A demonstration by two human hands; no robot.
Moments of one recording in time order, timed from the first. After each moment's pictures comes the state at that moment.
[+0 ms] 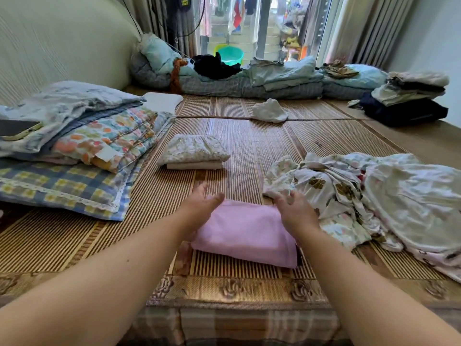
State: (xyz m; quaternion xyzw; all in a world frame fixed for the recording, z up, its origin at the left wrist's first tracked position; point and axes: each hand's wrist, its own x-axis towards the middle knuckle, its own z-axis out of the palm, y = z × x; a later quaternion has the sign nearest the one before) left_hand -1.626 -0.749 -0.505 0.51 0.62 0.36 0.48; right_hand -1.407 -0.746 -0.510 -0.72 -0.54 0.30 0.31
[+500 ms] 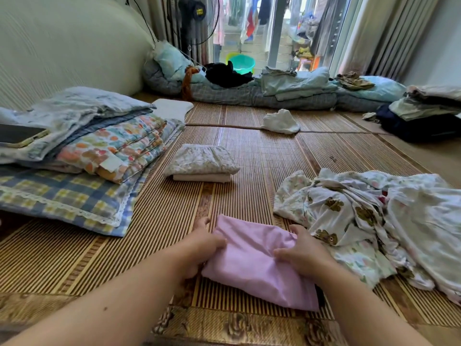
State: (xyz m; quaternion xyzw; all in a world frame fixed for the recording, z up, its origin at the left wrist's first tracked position) left_hand -1.629 -0.751 -0.523 0.41 0.67 0.26 0.57; right_hand -1.405 -0.744 -0.520 -0.70 -0.61 0.34 0.16
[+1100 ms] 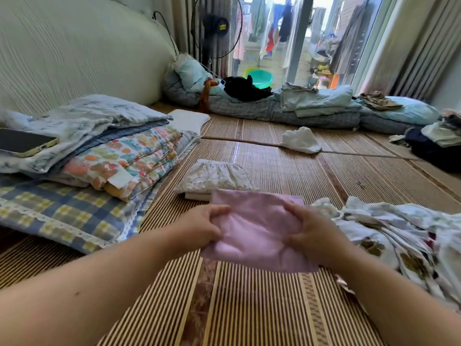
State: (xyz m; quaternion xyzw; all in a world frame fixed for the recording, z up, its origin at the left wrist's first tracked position) left_hand -1.677 -0.697 -0.475 0.56 0.59 0.30 0.49; right_hand -1.441 -0.668 -0.461 -0.58 -0.77 0.21 0.17
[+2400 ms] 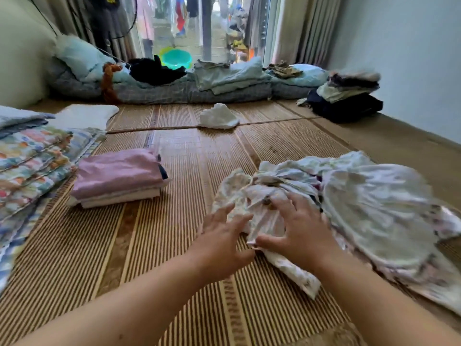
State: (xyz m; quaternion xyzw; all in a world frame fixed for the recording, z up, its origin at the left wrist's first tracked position) left_hand -1.488 -0.687 -0.523 0.83 0.51 0.10 0.19; right_hand -1.310 -0.716 -0.498 -0.73 -0.66 0.10 0.15
